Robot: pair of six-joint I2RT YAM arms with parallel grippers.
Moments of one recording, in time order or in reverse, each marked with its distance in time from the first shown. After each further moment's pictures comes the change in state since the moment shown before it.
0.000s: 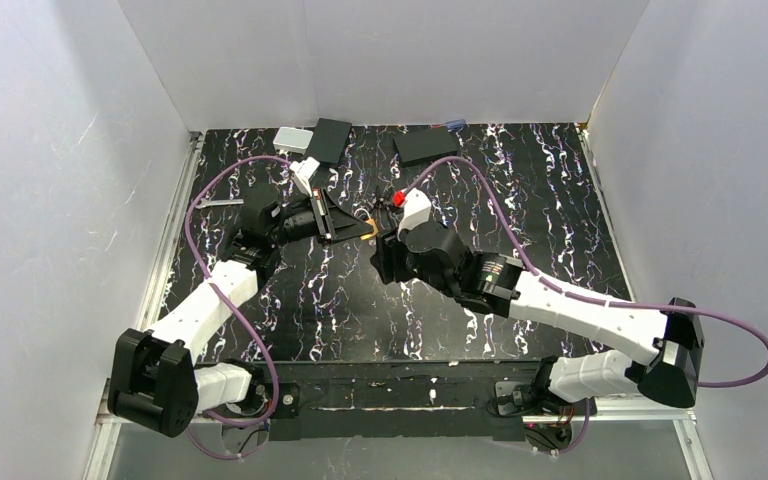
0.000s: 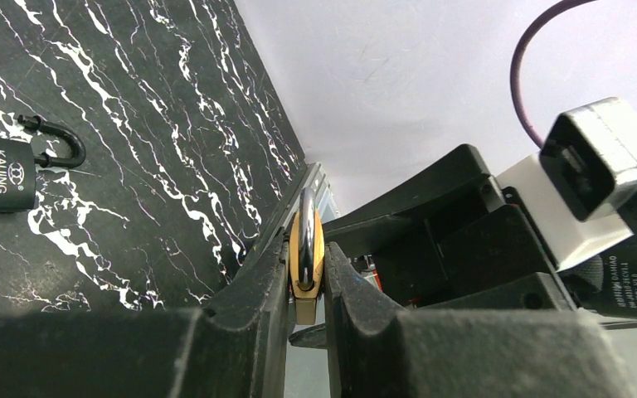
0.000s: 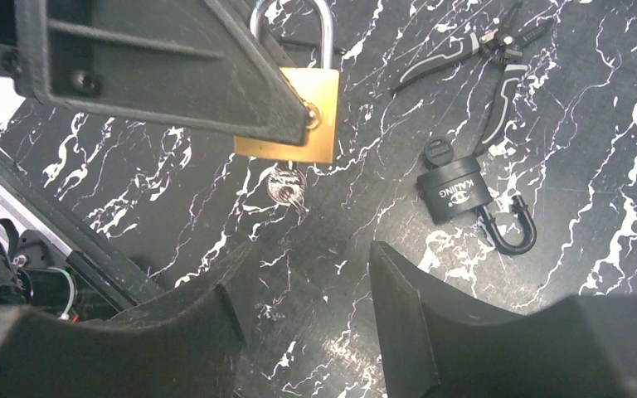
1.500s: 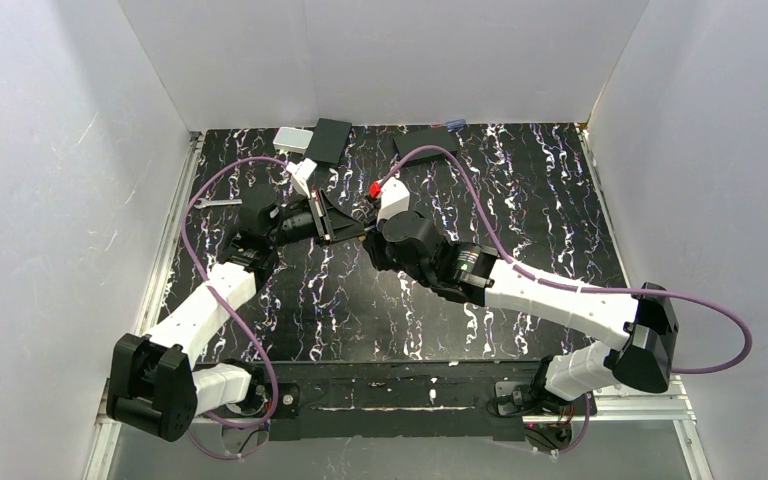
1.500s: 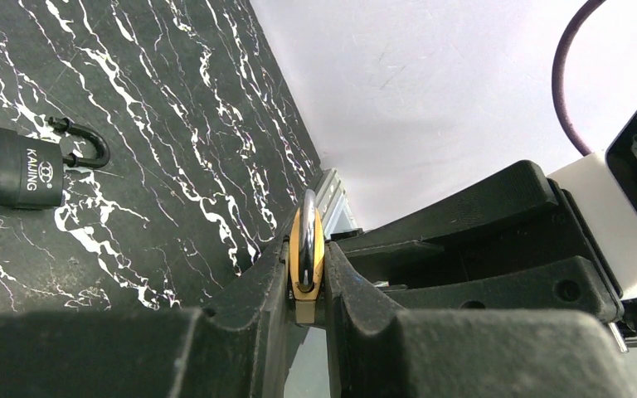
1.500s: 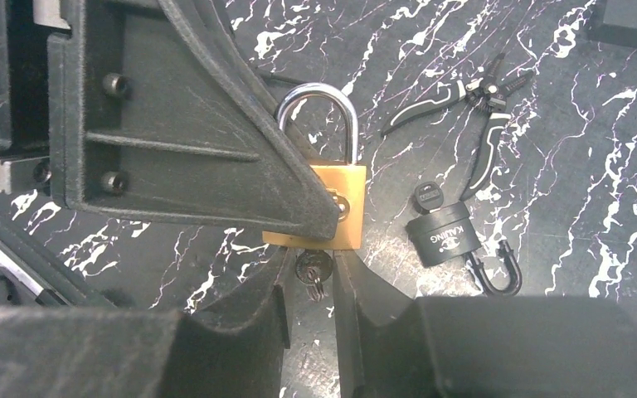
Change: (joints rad) left arm 0.003 -0.019 -0.005 -0.047 -0.030 0.041; right arm 0.004 0.141 0.136 0.031 0.059 -0.077
